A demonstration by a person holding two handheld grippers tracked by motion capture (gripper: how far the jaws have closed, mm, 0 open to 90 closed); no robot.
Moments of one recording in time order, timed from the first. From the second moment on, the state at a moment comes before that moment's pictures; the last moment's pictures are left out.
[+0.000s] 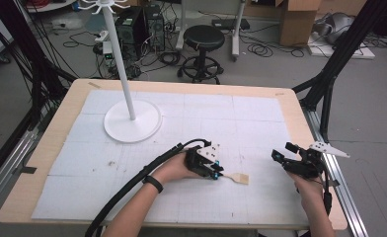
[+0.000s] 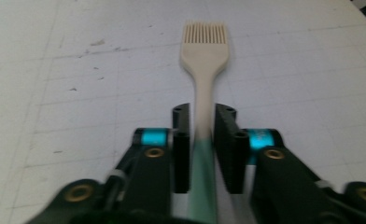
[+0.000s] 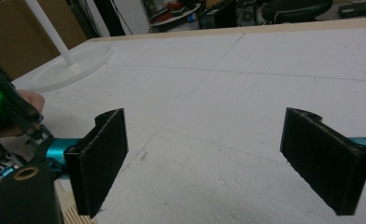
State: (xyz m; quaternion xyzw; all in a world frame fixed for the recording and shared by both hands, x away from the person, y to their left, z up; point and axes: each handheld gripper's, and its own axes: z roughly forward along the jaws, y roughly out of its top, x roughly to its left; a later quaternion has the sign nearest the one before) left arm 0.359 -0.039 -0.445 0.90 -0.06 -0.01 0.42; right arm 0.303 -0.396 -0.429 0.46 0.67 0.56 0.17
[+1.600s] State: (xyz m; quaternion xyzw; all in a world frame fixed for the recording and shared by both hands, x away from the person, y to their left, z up) left arm 0.310 0.246 -0.394 0.76 0.21 0.20 0.58; right arm 0.305 -0.385 -0.432 0.45 0.69 0.54 0.17
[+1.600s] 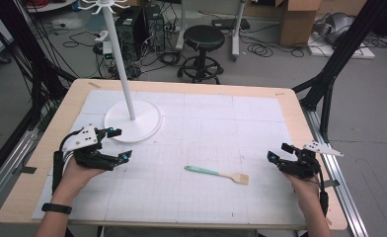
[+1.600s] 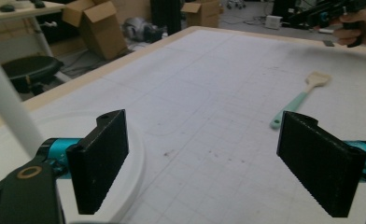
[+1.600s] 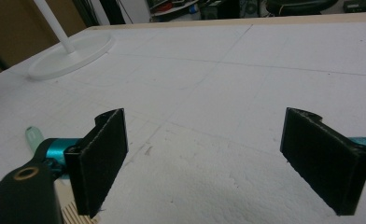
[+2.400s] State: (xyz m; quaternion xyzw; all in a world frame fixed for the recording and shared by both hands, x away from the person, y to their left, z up) left arm 0.296 0.304 -0.416 0.72 0.28 0.24 0.59; right arm 0.306 -0.385 -0.431 0.46 0.68 0.54 0.17
